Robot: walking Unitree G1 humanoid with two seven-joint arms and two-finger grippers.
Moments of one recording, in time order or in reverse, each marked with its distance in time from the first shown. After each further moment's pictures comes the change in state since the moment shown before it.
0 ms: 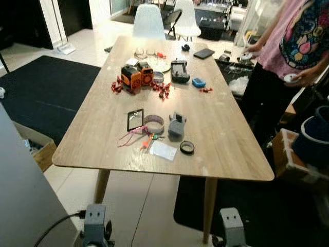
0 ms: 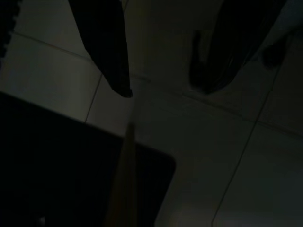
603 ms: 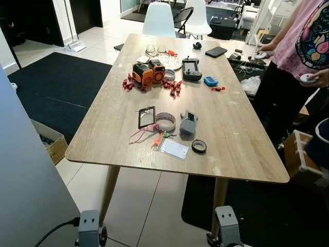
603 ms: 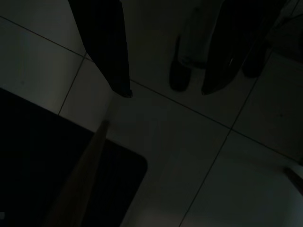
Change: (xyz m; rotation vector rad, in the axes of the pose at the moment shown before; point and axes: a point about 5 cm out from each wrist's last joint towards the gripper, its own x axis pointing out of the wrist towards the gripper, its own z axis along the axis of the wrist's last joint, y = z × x) left arm -0.002 0.005 -0.003 -0.030 0.001 0.032; right arm 0.001 0.005 0.002 -0.011 -0.006 0.022
